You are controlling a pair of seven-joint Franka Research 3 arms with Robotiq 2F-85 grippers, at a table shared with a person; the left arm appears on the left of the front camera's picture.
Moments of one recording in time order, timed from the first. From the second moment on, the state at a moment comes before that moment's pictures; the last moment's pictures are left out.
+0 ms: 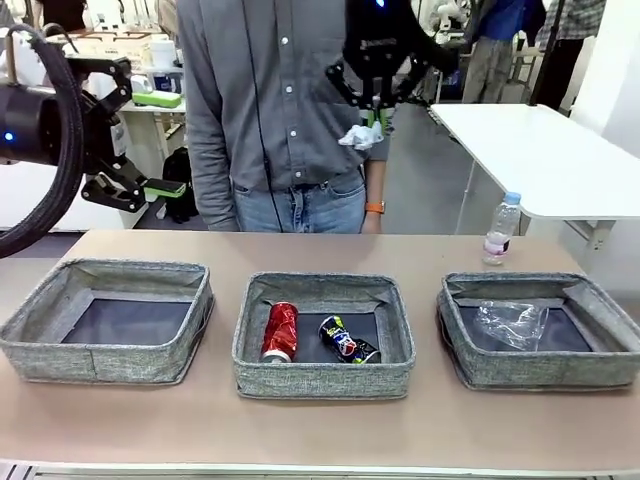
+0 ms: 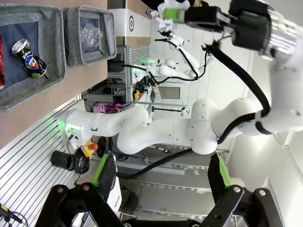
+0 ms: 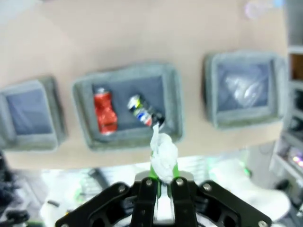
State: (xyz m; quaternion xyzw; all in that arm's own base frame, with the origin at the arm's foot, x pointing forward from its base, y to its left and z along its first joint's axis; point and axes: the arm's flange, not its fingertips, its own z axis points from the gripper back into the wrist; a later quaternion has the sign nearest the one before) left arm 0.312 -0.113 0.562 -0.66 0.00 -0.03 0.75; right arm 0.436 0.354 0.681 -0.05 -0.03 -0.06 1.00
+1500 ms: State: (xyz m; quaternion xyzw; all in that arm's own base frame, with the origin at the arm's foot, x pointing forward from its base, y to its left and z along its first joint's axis) left arm 0.312 -0.113 0.562 -0.66 0.00 -0.03 0.75; right arm 0.405 0.368 0.759 -0.04 -0.04 -0.06 1.00
